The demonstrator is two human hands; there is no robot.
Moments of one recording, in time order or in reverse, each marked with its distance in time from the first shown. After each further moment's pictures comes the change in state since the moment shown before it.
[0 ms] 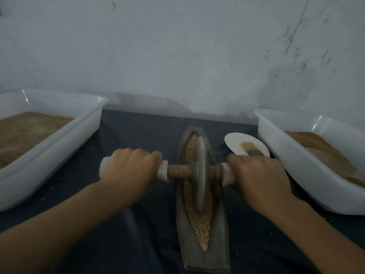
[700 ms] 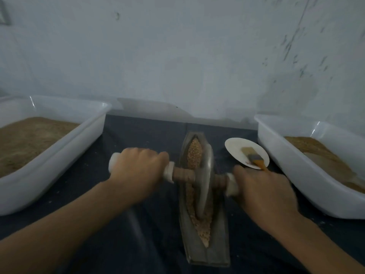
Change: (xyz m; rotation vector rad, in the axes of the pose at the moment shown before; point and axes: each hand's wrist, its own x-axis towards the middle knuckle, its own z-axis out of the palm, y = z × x) left_hand 0.008 0.004 -0.003 0.076 0.121 0.041; right_hand -0.017 -0.006 -0.008 0.075 -0.012 0.057
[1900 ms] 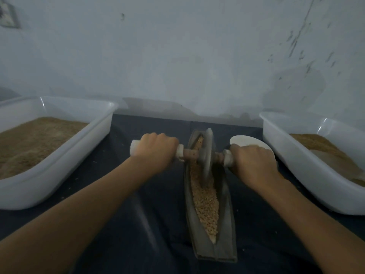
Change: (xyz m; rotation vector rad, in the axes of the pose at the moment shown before) left_hand 0.048 -0.002 0.014 -0.086 -0.190 -0.076; right_hand 0.056 0.010 0.025 -0.091 -0.168 0.079
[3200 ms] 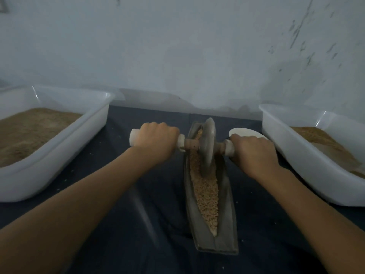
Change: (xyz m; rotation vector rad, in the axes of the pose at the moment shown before) left_hand 0.008 0.004 0.004 0.027 0.058 0.005; right_hand 0.007 0.008 0.017 0.007 0.054 -0.003
